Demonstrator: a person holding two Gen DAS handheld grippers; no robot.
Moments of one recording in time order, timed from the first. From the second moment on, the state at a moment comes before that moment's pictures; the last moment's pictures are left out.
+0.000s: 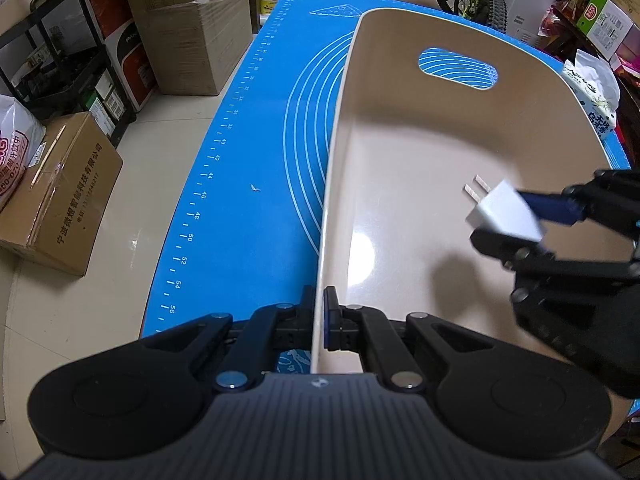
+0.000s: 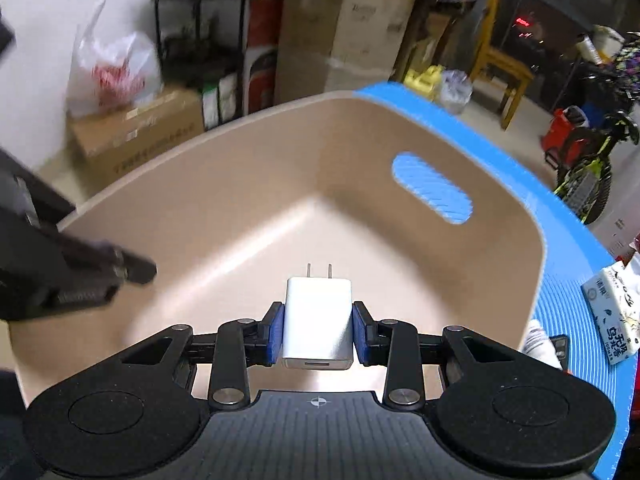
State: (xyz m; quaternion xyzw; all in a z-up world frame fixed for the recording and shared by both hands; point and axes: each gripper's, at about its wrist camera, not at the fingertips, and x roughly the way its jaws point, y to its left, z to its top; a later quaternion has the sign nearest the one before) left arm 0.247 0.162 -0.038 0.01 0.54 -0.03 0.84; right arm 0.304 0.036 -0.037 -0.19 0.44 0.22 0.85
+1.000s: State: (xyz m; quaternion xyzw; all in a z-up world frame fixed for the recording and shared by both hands) left arm 0.248 0.160 -0.035 0.01 0.54 -0.03 0.84; right arm 0.244 -0.160 -0.024 -0.01 0.39 0.07 0.92
